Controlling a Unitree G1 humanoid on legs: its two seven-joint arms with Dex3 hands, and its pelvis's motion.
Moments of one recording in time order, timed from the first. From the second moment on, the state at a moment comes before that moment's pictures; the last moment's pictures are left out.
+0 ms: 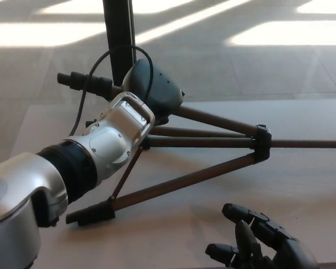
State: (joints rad) left_arm -1.23 0.42 -1.26 0.77 0.81 0.27 0.05; right_arm 0.24 0.07 0.11 -0.51 0.39 0.61 -0.13
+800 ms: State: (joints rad) left_arm -1.18 0.49 -1.04 0.69 0.91 0.12 0.19; right_arm -0.37 0.14 -0.26 0.04 0.51 0.61 -0.25
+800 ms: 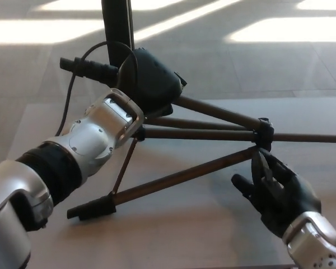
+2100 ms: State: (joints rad) left_arm -1.22 0.42 -0.89 0.68 0.97 0.08 0.15; right_arm -0.39 0.13 -0.08 0.27 0.62 0.57 -0.29
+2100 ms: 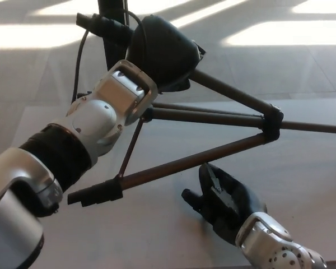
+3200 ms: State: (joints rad) left_arm -1.17 0.42 -0.75 0.53 1.04 0.07 0.11; right_arm -0.79 0.09 -0.34 0.60 0.77 0.50 -0.37
